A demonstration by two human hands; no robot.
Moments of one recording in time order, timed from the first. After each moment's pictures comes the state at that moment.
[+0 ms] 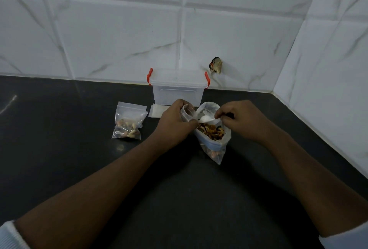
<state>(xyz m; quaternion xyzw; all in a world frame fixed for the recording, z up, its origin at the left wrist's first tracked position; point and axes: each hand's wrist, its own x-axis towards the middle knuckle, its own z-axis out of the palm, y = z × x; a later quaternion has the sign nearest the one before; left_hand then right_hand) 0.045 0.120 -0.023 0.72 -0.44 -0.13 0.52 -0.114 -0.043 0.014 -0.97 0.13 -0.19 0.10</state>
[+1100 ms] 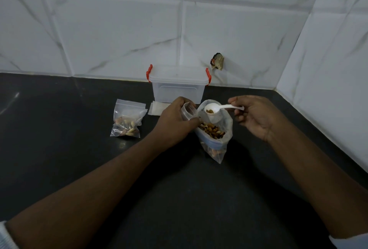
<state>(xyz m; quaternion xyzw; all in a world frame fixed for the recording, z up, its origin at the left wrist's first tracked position) 0.048 0.119 -0.026 0.72 -0.45 -0.13 0.51 -0.112 -0.050 0.016 -0.58 0.34 -0.28 0.68</state>
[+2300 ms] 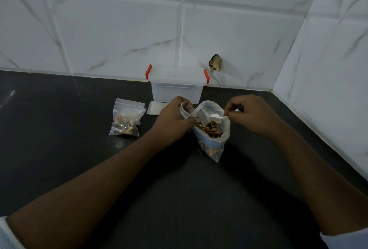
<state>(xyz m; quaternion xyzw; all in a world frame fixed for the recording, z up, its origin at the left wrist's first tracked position) 0.048 0.119 -0.024 0.73 -0.44 -0.13 0.51 -0.129 -0.048 0.027 -0.94 0.21 -0.19 0.19</state>
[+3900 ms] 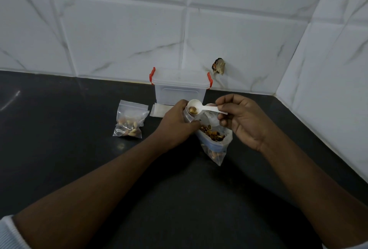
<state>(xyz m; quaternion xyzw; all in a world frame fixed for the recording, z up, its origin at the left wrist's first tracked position) 0.044 0.121 -0.024 0.71 -0.45 -0.16 0.53 -0.108 -0.014 0.020 -0.64 0.18 -0.26 0.70</state>
